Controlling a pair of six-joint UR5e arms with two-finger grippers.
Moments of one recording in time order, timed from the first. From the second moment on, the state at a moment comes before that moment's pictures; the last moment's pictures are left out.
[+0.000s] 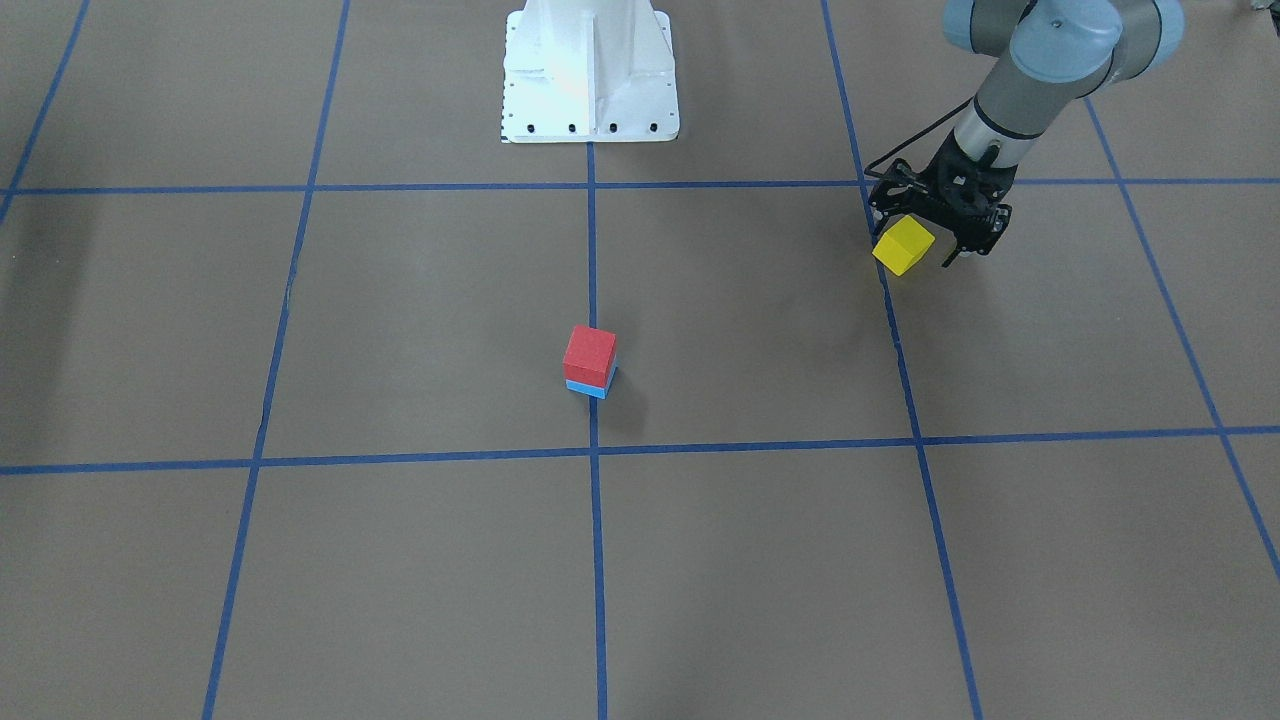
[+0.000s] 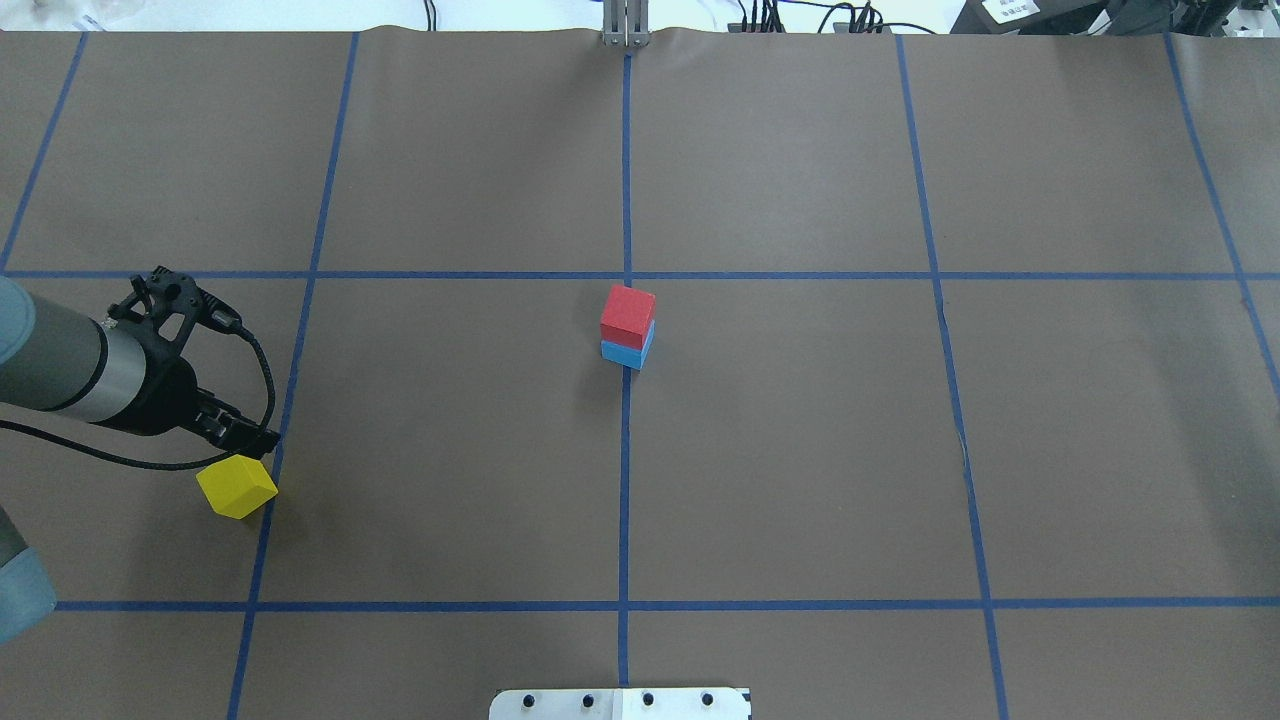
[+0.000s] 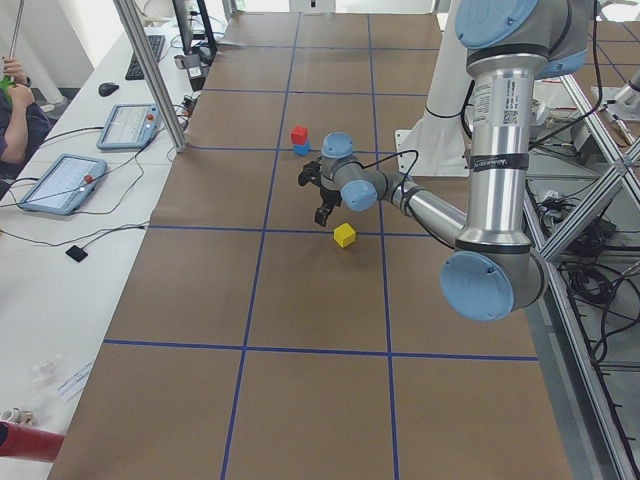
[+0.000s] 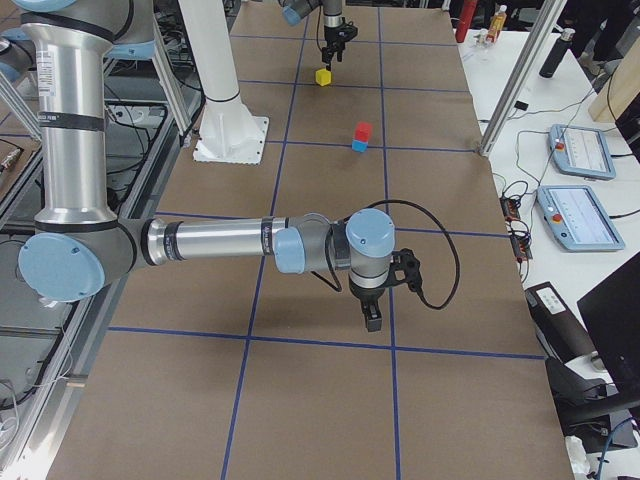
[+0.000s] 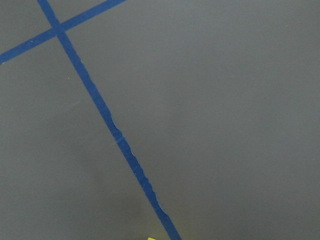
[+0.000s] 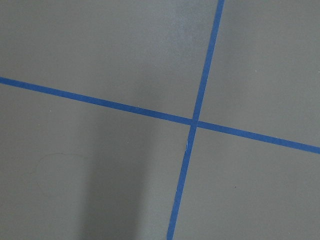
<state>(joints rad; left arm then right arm) -0.68 -1.56 -1.97 -1.96 -2.02 -0.59 1.56 -1.60 1.70 -1.54 2.36 -0.11</state>
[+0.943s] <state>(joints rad) -0.63 -1.56 -1.93 -1.97 -2.01 -0.60 1.56 -1.61 1.70 -1.54 2.36 -0.12</state>
